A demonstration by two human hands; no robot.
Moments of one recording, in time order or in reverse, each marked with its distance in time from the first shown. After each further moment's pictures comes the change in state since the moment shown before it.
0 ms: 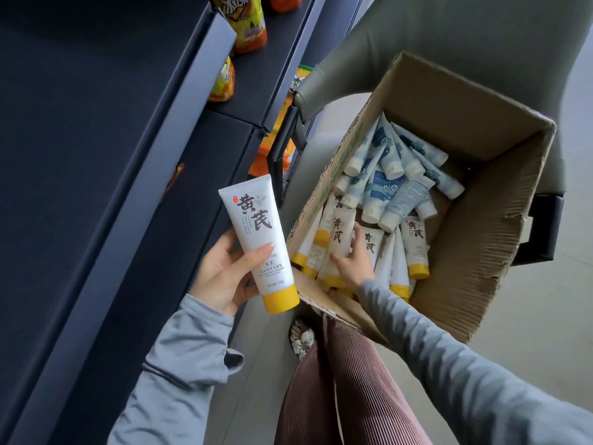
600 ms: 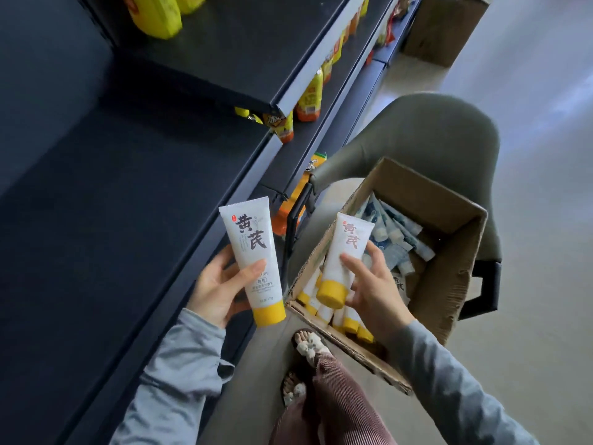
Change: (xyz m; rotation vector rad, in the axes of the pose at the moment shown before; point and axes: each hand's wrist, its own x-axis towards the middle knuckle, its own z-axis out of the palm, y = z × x) left_hand -0.096 0.072 0.004 -0.032 0.068 0.205; right_hand -0.137 -0.168 -0.063 0.736 -0.259 0.025
